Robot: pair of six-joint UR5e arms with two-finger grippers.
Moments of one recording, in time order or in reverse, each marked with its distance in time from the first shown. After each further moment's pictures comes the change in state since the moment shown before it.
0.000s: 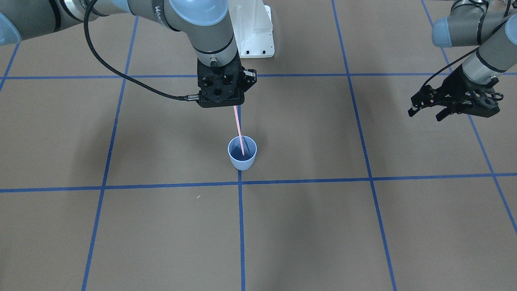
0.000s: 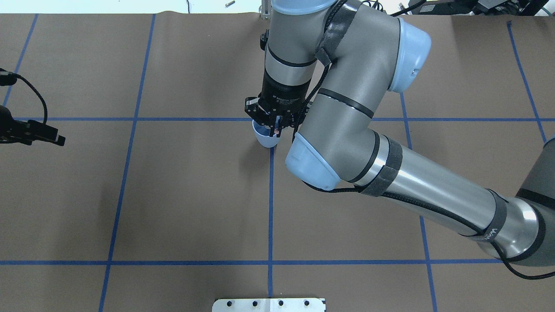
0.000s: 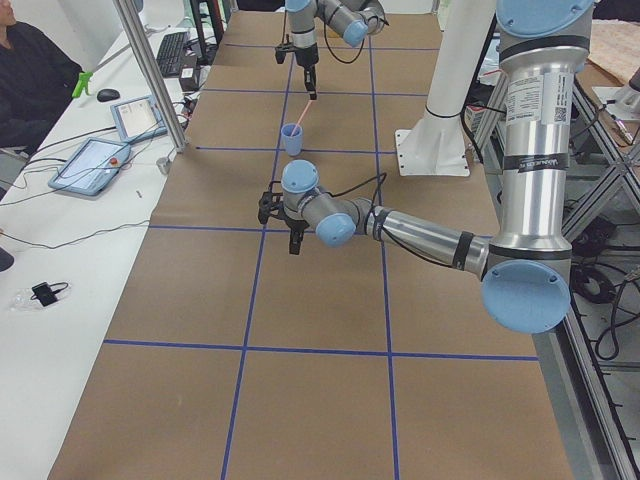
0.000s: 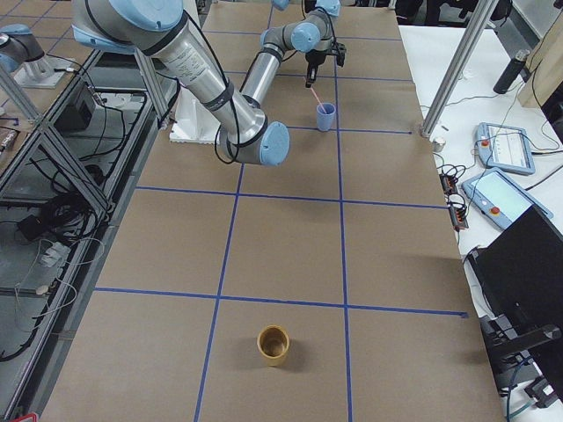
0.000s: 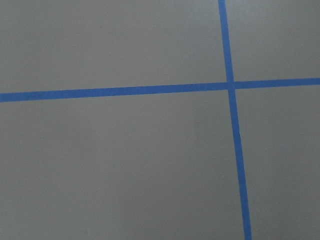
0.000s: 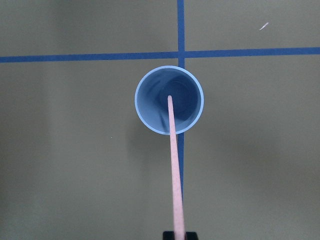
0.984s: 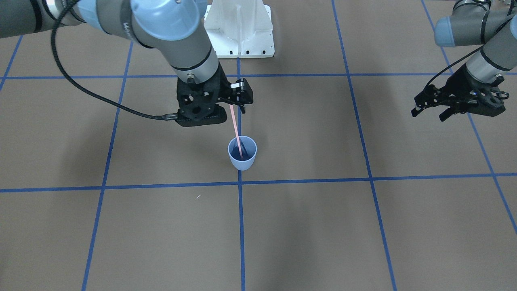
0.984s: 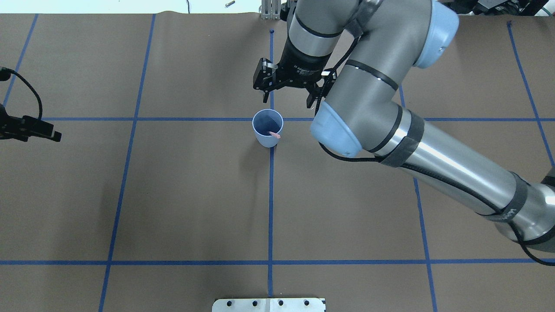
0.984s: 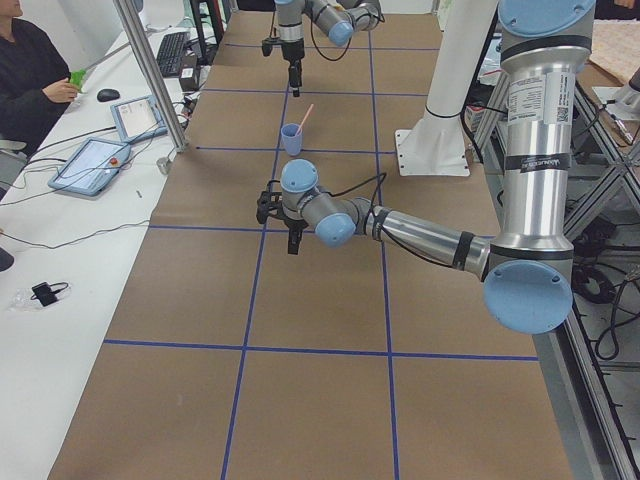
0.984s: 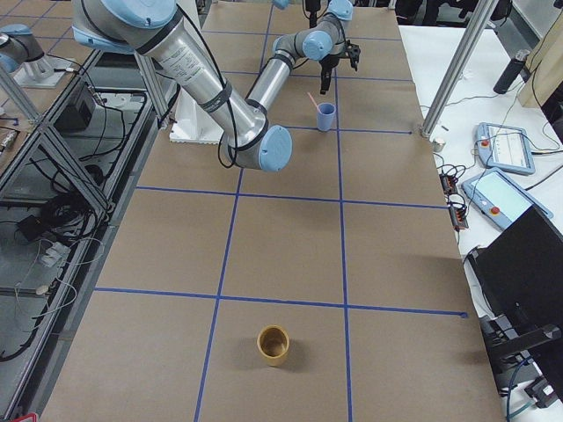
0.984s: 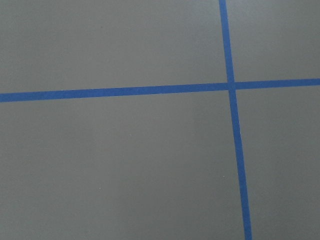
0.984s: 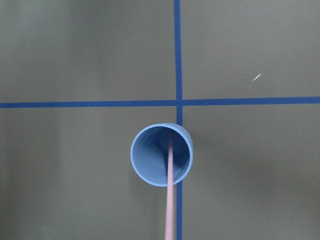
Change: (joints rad) left arm -0.036 0.000 -0.001 0.000 -0.009 0.000; right arm 0.123 -0.071 0.031 0.099 0.053 -0.015
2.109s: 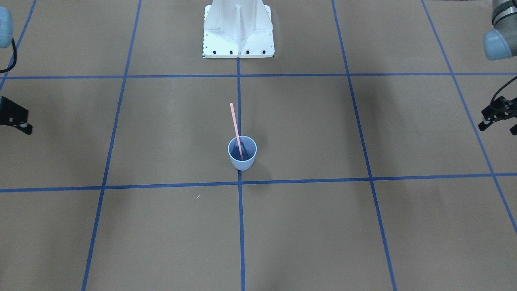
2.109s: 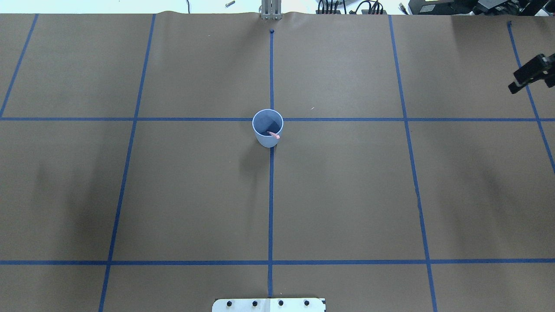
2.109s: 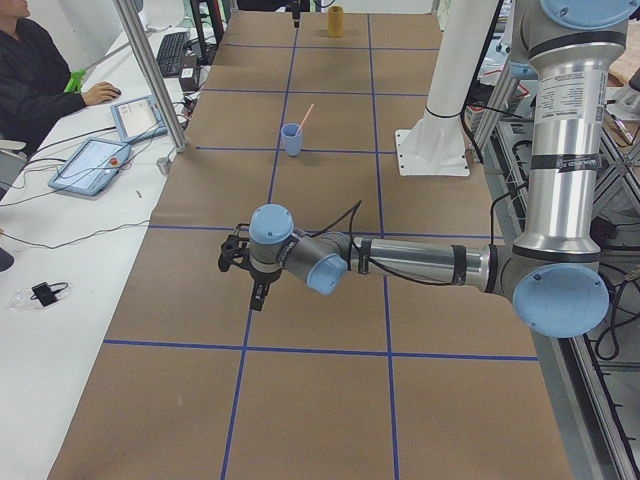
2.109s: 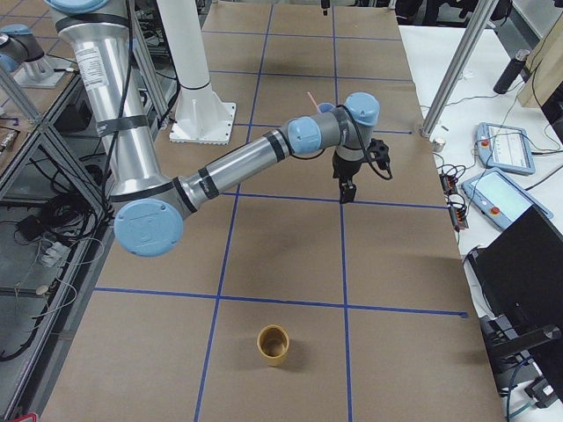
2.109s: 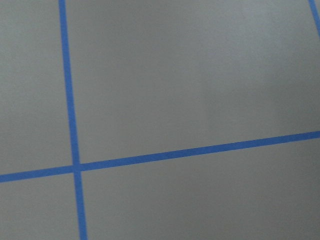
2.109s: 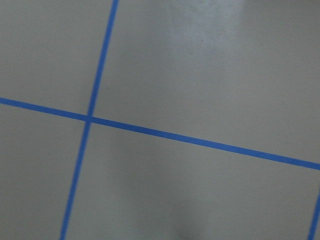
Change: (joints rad) left arm -0.340 -0.018 0.244 0.050 -0.019 0.565; right arm 0.551 -0.689 0.134 -0.022 0.102 -0.995
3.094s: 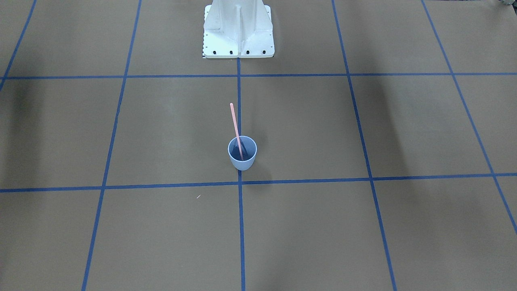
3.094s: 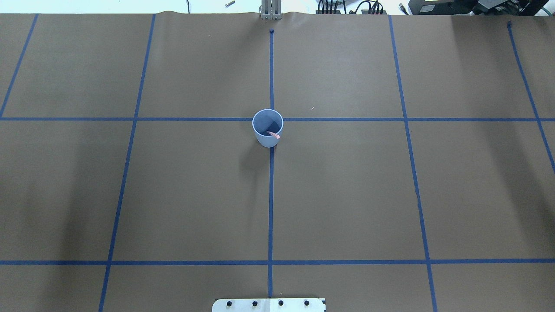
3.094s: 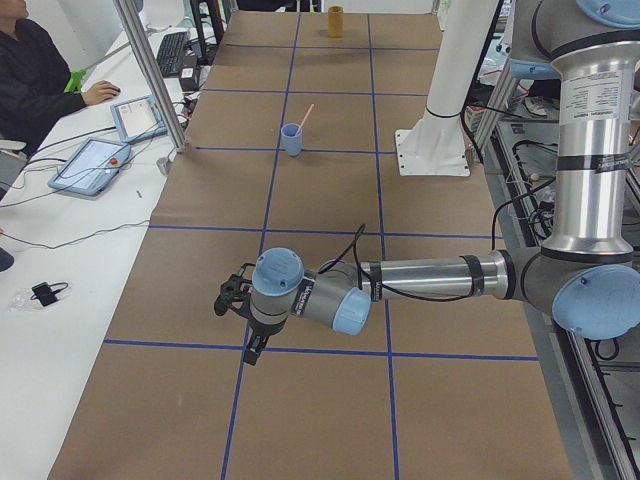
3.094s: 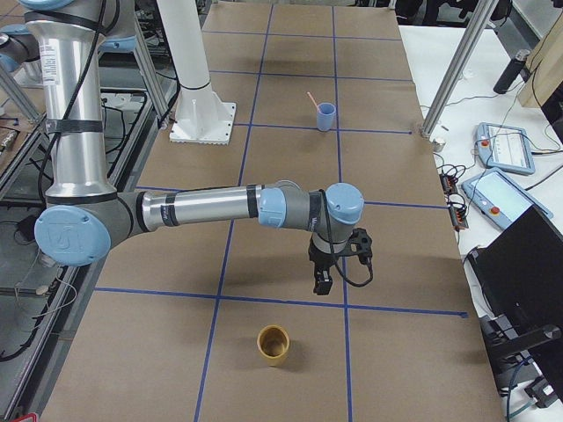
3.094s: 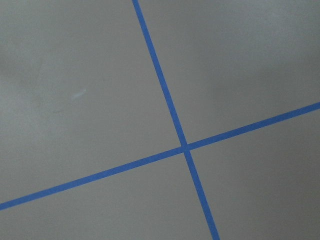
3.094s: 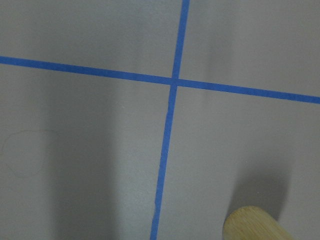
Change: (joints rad) left arm -0.134 0.047 0.050 0.033 0.002 0.266; right arm 0.172 -0.171 -0.139 0.038 -0.073 -0.182
